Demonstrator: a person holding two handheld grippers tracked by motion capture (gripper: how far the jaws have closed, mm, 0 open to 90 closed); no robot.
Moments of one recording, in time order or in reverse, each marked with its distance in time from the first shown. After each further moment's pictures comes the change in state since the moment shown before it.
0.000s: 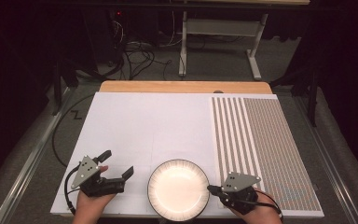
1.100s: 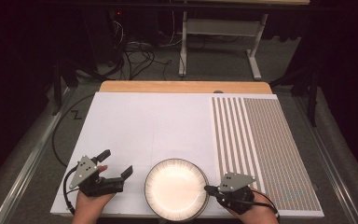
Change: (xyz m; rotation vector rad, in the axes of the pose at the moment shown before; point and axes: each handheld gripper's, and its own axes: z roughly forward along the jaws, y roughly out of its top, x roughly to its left) left arm 0.001 0.001 -0.002 -0.014 0.002 -0.007; right arm 0.004 0.005 0.006 -0.001 0.009 0.002
